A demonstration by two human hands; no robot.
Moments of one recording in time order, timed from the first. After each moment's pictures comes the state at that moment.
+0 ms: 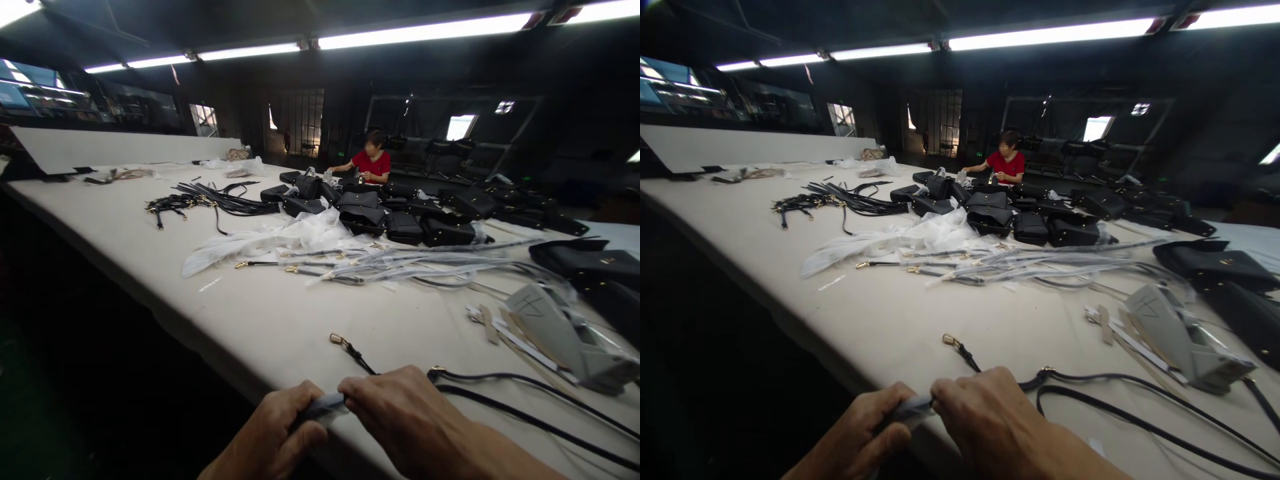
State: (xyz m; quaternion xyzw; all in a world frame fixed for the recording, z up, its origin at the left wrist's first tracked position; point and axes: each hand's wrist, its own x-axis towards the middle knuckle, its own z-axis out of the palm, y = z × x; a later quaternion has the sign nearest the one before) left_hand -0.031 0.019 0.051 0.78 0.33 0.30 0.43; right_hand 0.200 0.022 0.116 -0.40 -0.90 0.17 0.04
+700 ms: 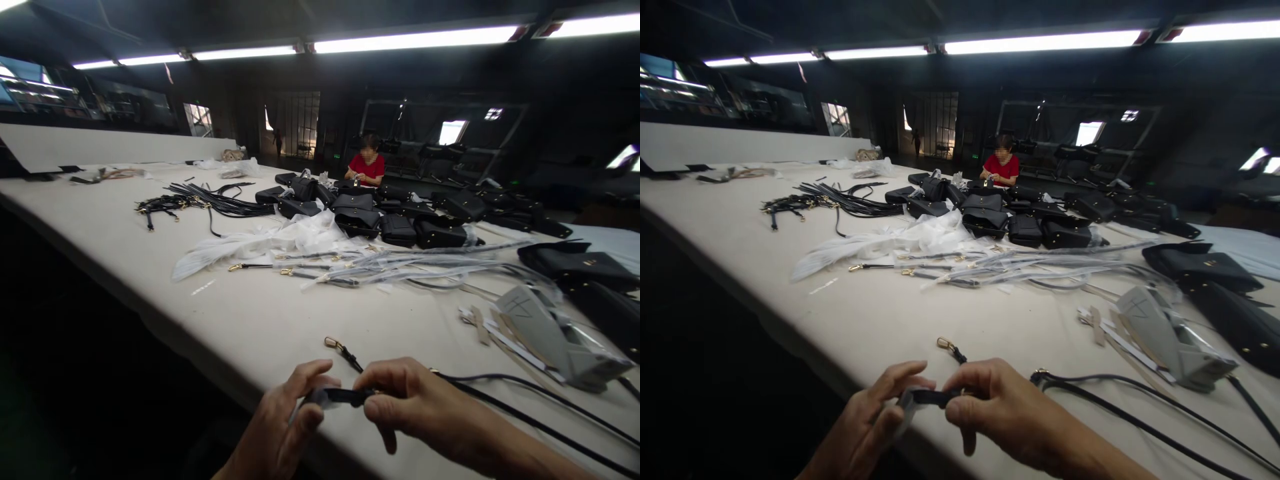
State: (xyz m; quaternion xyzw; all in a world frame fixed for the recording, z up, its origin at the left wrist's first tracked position) left_hand -0.015 0.025 0.044 0.76 0.34 0.42 0.36; right_hand 0.220 0.033 0.132 -0.47 -0.60 0.63 0.17
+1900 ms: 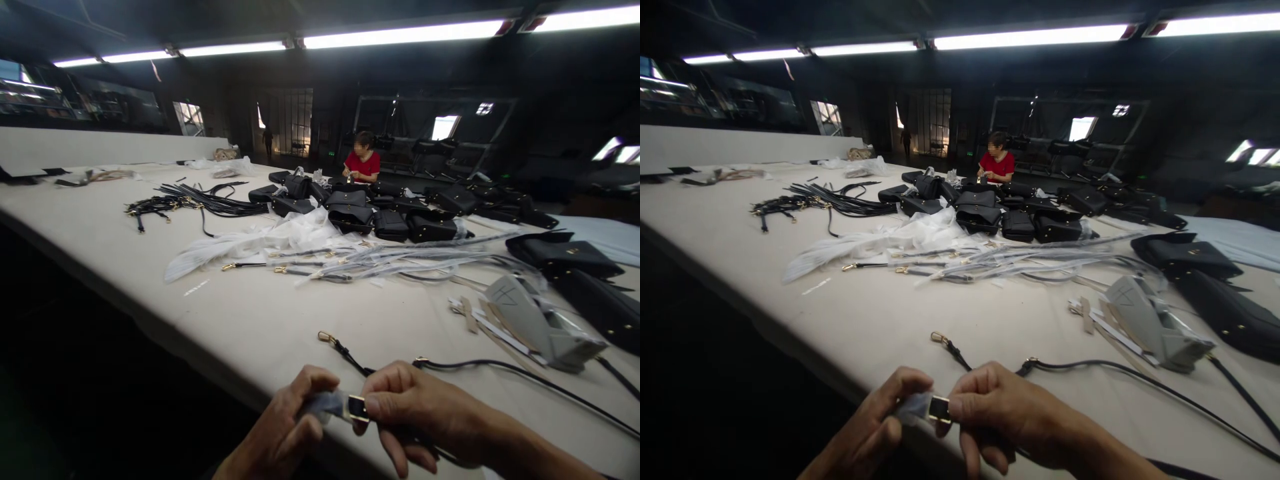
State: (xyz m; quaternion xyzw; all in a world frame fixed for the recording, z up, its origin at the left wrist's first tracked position) left_hand 0.000 0.020 0.045 0.73 0.29 0.38 0.49; right_hand 0.241 0.027 0.105 -0.40 -0.47 0.77 0.15
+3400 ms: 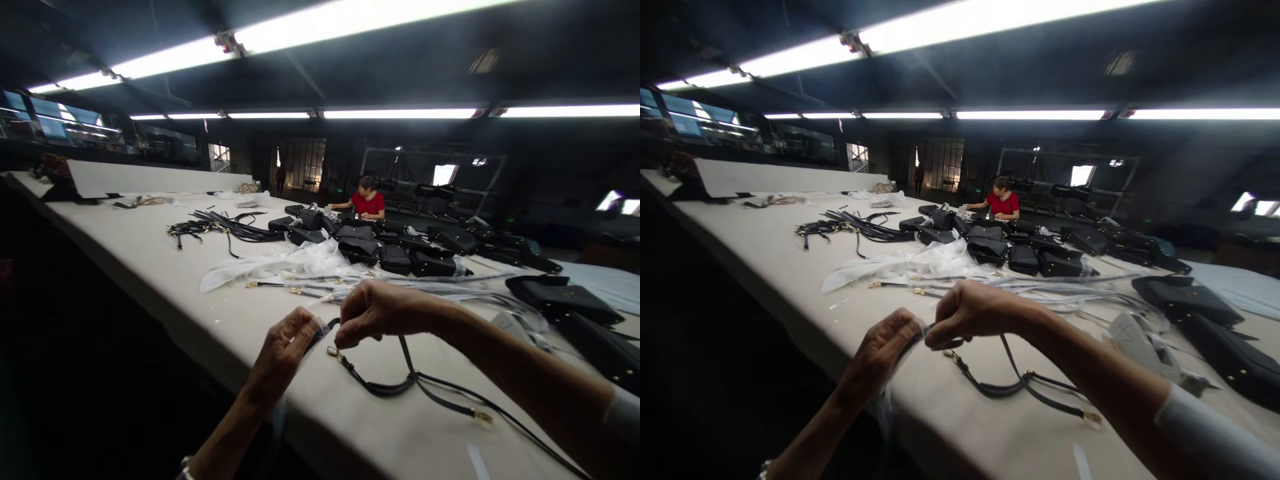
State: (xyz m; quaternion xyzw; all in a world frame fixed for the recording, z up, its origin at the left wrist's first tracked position) left_hand -0.021 0.039 0.120 0.59 0.40 0.53 0.46; right_hand 0.177 0.072 0.250 -0.43 -0.81 0.40 0.04
